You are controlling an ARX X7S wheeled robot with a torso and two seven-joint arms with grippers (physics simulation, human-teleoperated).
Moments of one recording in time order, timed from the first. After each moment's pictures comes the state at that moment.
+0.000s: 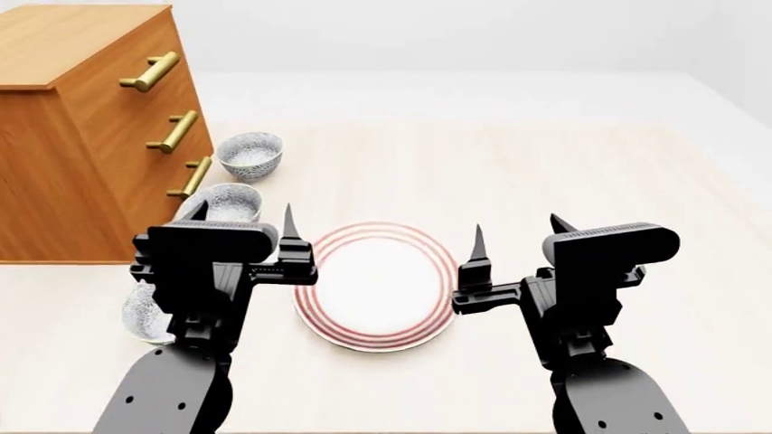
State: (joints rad) left arm -0.35 -0.10 0.07 0.45 -0.10 -0.64 -0.08; right arm 0.32 0.15 -0.08 -0.58 0.08 0.81 0.01
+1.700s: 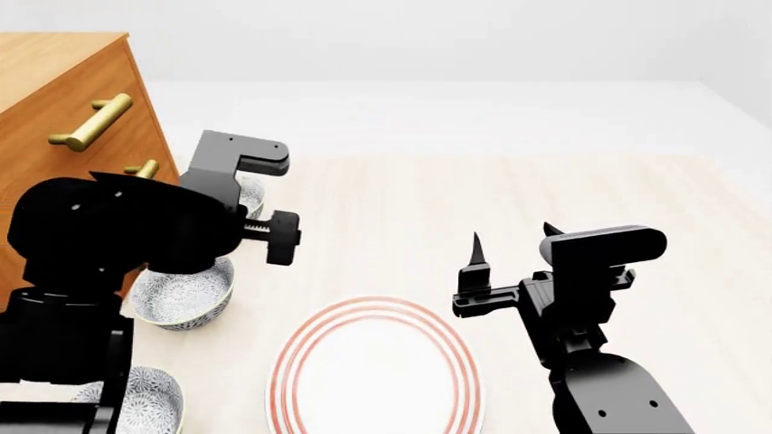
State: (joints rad) left arm -1.17 -0.31 0.29 -0.29 -0.94 -1.51 -0.67; right arm 0.33 0.18 -0.08 -0.49 0.17 0.79 0.03
